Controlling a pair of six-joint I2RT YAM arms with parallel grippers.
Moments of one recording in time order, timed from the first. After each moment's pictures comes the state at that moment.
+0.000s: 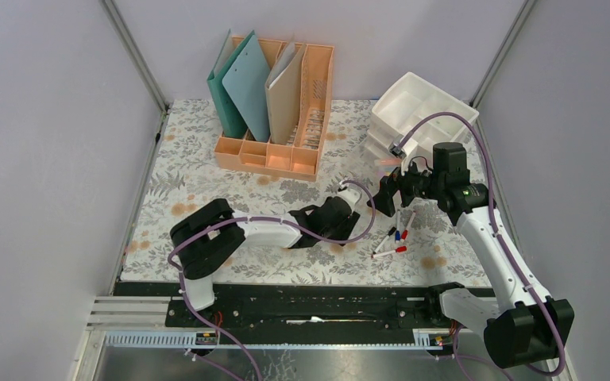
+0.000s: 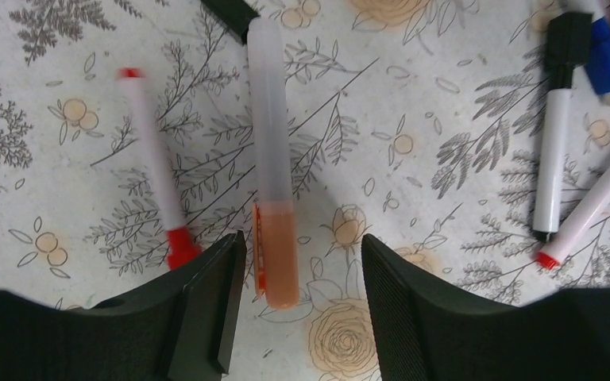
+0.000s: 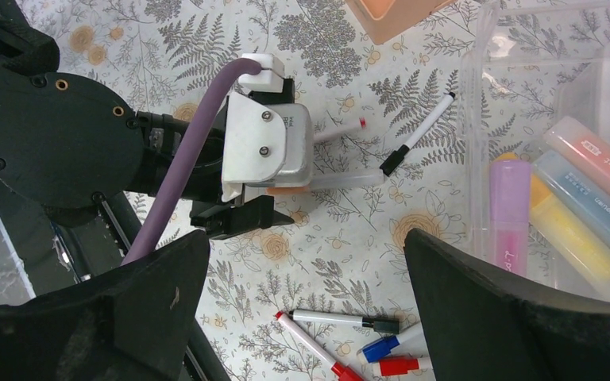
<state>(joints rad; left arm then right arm) -1.06 1.83 1.00 0.07 -0.22 -0.34 0.18 1.06 0.94 -0.57 -0.74 -0.27</state>
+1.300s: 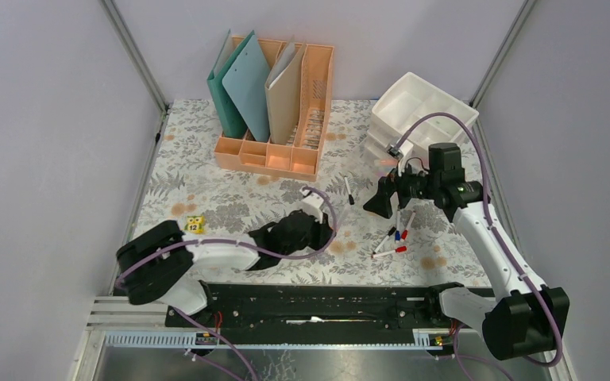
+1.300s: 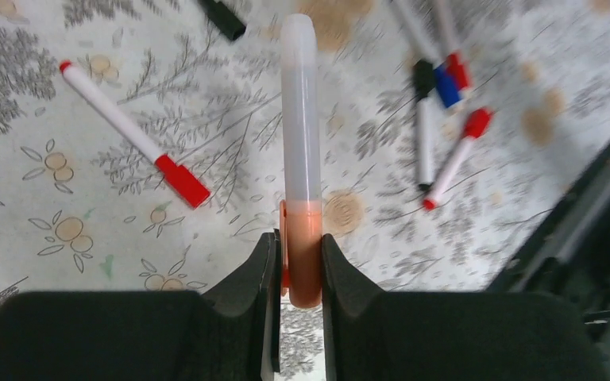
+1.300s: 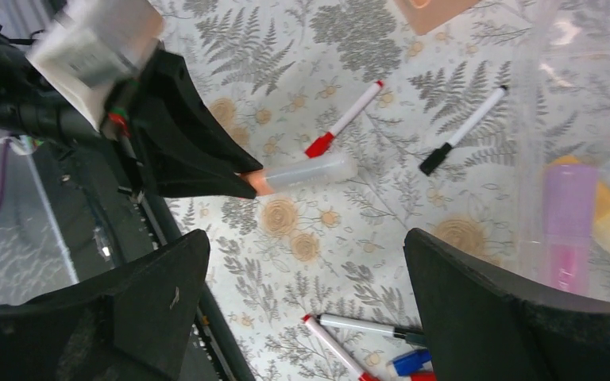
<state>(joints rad) -1.06 1.51 0.62 0.38 -0.16 -0.49 0.17 1.11 0.93 -0.56 -0.80 -0.25</state>
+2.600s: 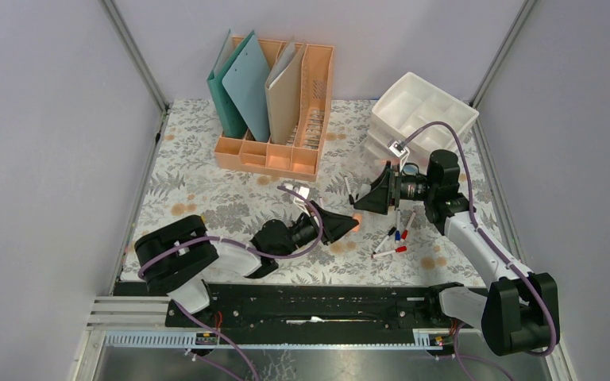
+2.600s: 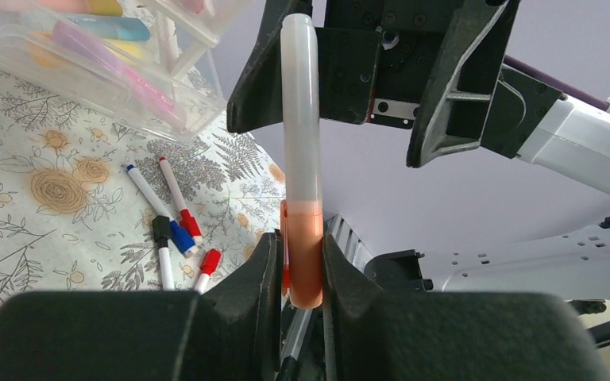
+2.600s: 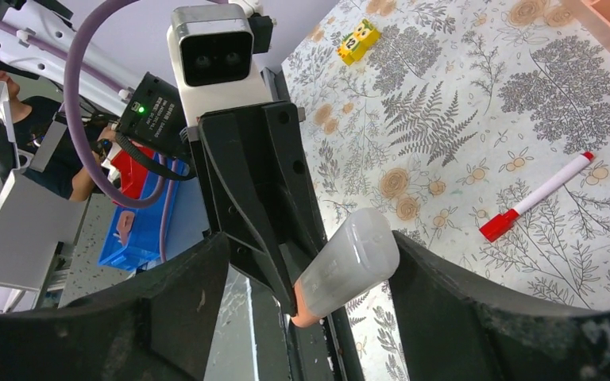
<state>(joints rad) -1.06 1.59 0.45 1.33 0.02 -0.86 0.17 1.14 0.67 0.16 -1.22 0.47</state>
